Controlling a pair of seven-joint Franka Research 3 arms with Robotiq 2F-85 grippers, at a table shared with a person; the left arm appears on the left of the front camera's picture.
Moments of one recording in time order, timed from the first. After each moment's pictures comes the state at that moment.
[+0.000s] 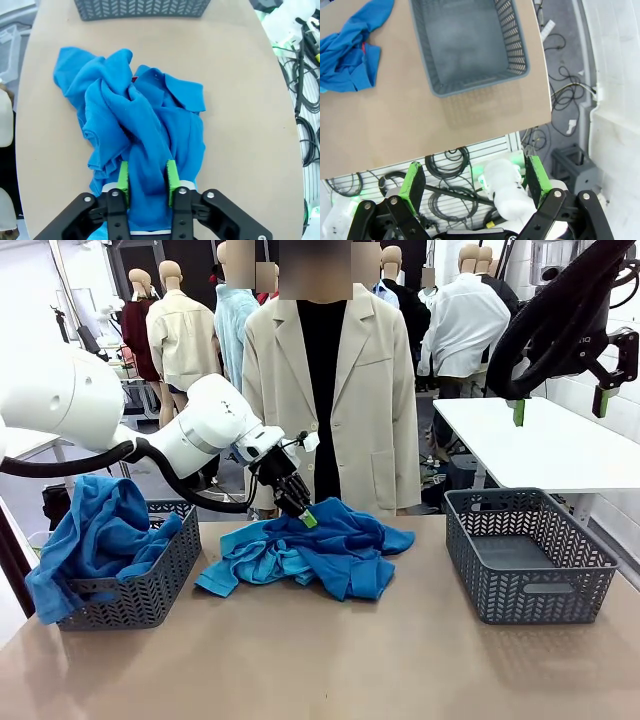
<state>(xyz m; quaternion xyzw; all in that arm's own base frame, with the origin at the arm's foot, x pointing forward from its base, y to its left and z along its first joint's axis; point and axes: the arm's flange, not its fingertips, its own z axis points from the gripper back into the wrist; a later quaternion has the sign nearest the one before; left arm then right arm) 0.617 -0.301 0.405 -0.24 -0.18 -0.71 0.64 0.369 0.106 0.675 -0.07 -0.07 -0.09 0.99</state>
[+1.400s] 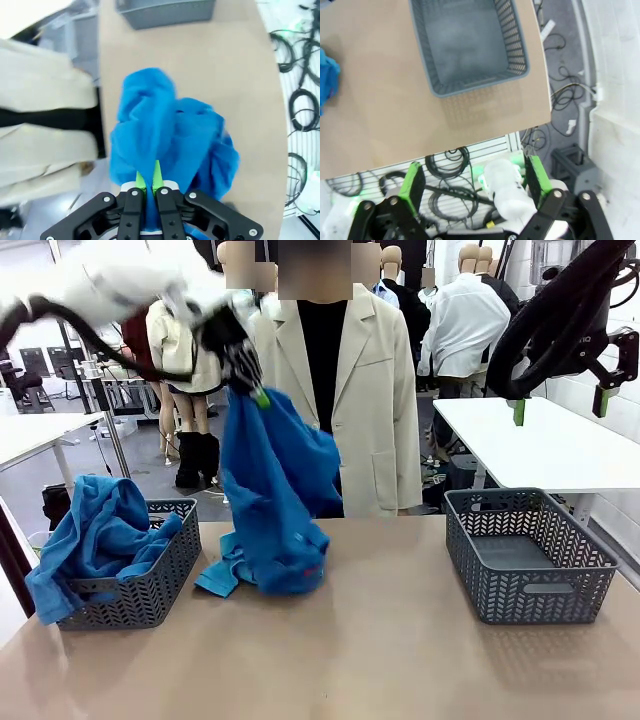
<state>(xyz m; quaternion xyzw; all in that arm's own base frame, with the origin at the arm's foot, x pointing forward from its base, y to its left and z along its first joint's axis) 0.553 -0.251 0.698 -0.05 -0.23 -0.73 0.64 0.369 0.105 0.676 -0.07 -0.07 -0.10 0.99</state>
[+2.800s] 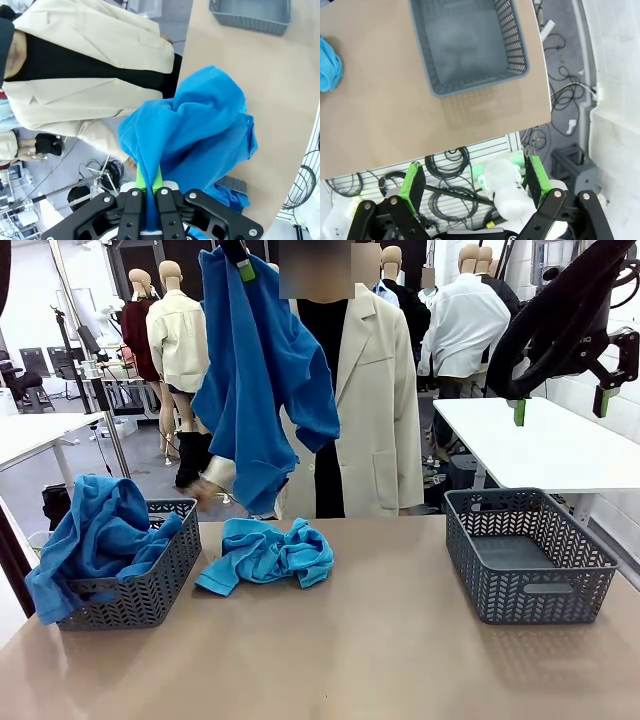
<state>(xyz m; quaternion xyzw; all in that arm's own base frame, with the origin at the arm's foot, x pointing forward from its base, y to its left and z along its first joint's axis) 0.487 -0.291 0.863 0.13 -0.29 -0.63 0.72 0.369 0.105 0.676 -0.07 -0.07 -0.10 0.99</state>
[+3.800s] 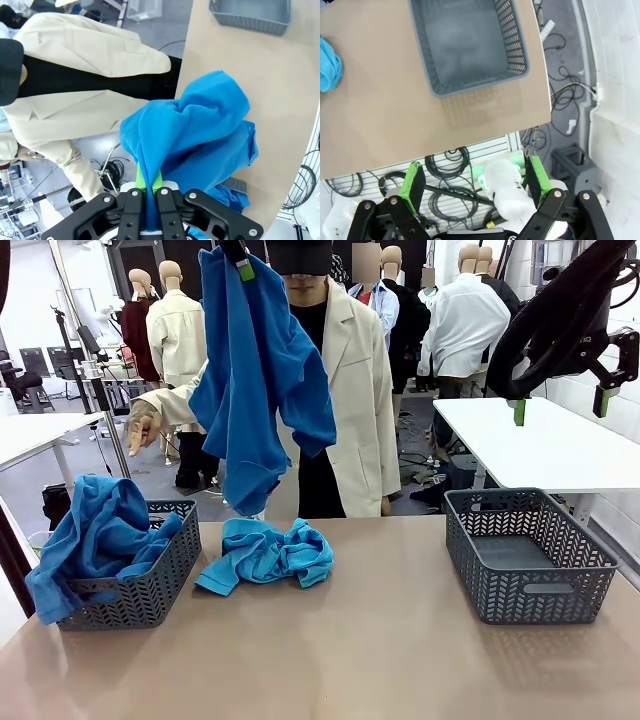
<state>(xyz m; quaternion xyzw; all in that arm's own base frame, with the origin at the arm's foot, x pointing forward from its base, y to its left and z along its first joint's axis) 0.486 -0.290 0.864 0.13 -0.29 -0.62 0.72 0.369 0.105 0.676 -0.07 -0.07 -0.10 0.99</state>
